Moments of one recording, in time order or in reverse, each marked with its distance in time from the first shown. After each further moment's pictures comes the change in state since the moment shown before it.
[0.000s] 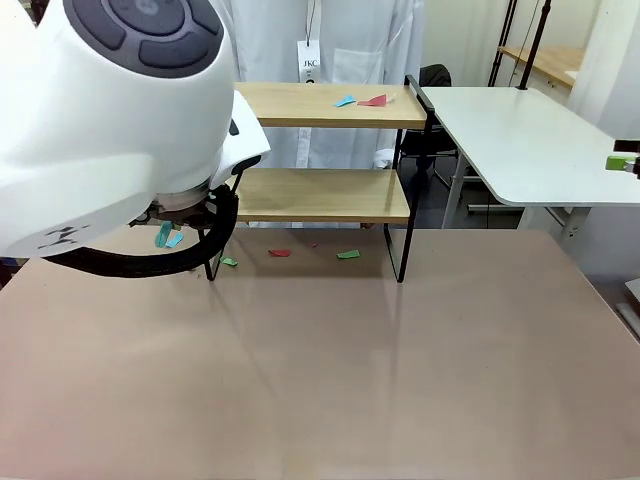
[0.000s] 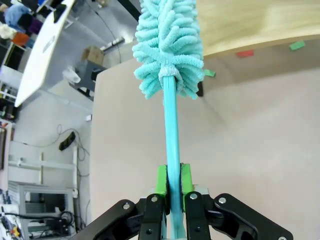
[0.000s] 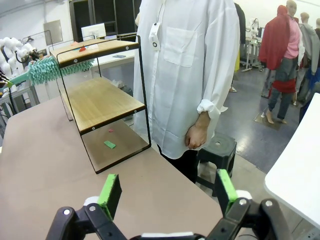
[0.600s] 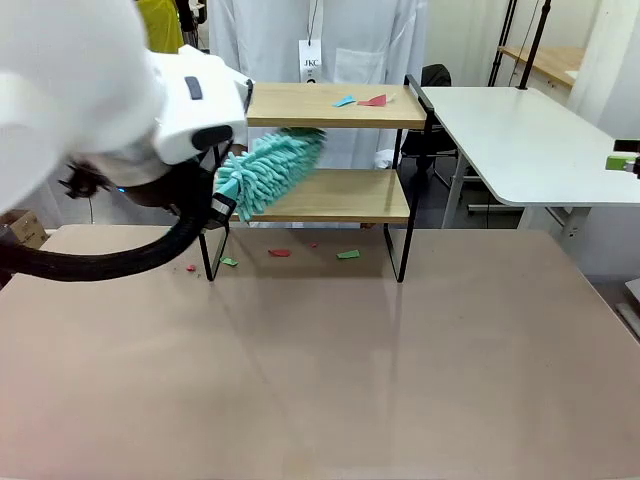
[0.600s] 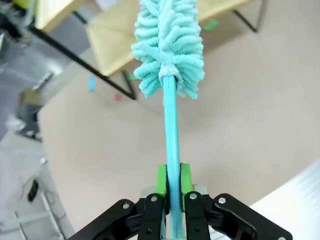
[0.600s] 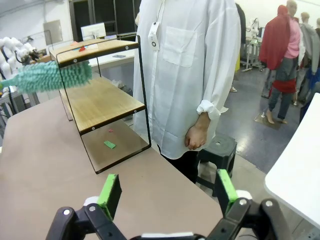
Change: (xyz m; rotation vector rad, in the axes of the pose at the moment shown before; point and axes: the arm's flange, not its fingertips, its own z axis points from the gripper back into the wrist) left arm -0.003 0.035 0.029 -0.420 -0.016 -0.244; right arm 0.000 0.000 0.000 0.000 0.000 0.000
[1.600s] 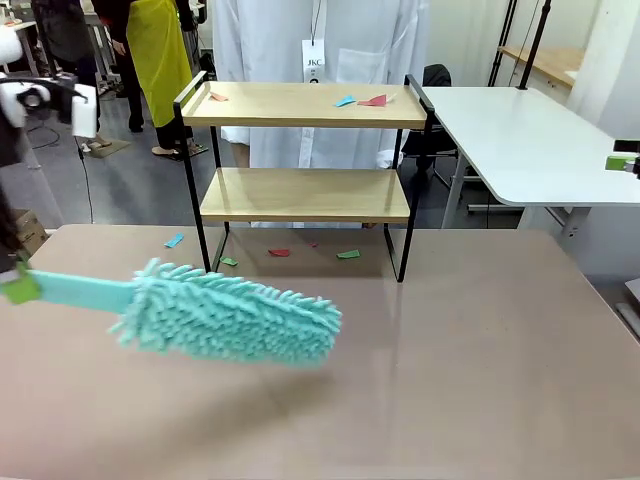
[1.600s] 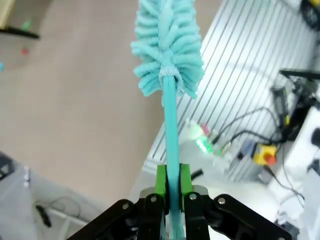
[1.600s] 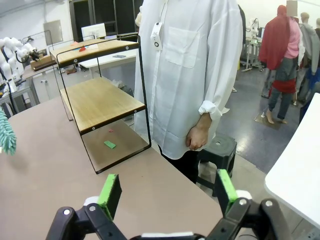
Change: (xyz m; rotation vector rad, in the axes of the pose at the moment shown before) left arm -0.062 0.112 0.066 -0.473 0.442 -0.495; right arm 0.000 0.000 0.000 0.000 0.000 0.000
